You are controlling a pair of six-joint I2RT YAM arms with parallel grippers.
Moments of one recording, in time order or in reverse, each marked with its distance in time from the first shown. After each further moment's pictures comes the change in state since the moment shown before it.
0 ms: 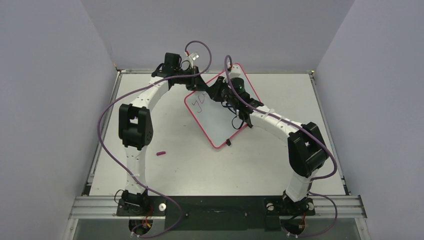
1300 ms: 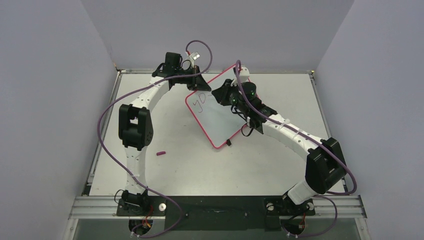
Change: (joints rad) left arm -0.007 -0.008 0.000 0.007 0.016 -0.036; right arm 0.009 -0.219 -0.140 -0.023 -0.015 -0.060
